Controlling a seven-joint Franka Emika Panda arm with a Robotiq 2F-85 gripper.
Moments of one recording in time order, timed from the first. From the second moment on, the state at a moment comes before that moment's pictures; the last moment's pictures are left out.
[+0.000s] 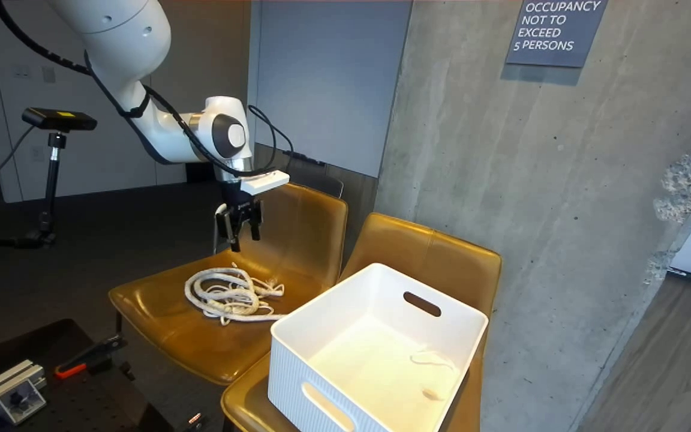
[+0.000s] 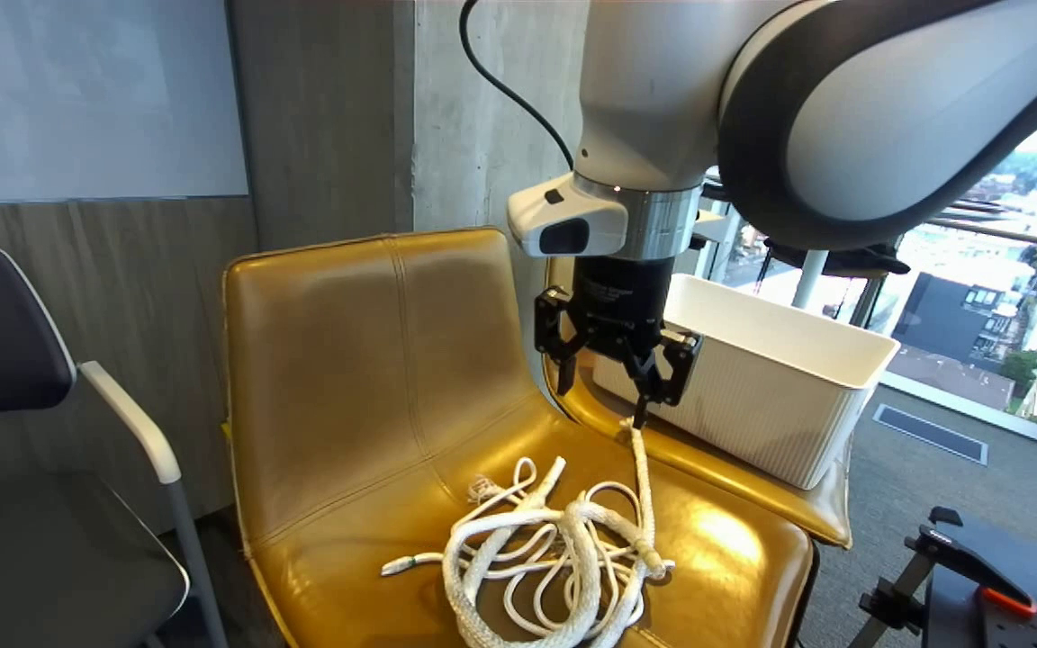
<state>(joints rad) 0.12 0.48 0.14 -1.83 -0.39 2.31 -1.26</state>
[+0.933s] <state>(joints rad) -0.32 0.47 -0.04 -1.74 -0.22 2.32 -1.74</state>
